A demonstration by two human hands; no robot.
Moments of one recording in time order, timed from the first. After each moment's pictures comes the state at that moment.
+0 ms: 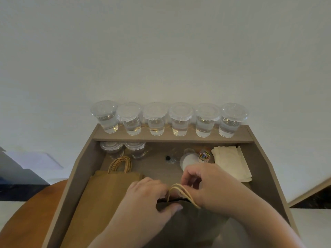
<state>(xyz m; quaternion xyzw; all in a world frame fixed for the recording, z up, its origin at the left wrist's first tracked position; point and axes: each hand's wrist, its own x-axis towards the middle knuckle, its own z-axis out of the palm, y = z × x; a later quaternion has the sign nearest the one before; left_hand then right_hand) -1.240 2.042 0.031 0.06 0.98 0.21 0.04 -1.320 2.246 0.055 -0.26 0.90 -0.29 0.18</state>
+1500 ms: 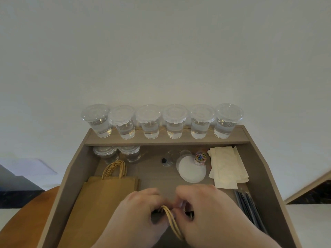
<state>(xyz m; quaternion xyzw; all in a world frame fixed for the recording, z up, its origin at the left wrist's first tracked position) -1.240 2.045 0.038 0.09 0.95 0.31 0.03 -1.277 2.243 0.079 -0.28 0.92 -0.23 0.15</state>
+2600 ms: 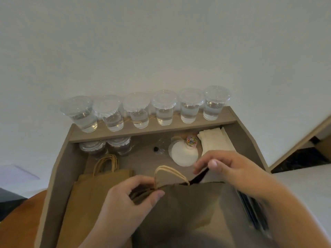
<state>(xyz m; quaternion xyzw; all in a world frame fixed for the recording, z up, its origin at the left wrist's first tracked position) -1.236 2.005 0.010 0.02 0.87 0.49 0.01 -1.309 2.300 0.056 -0.20 0.82 -0.50 0.20</state>
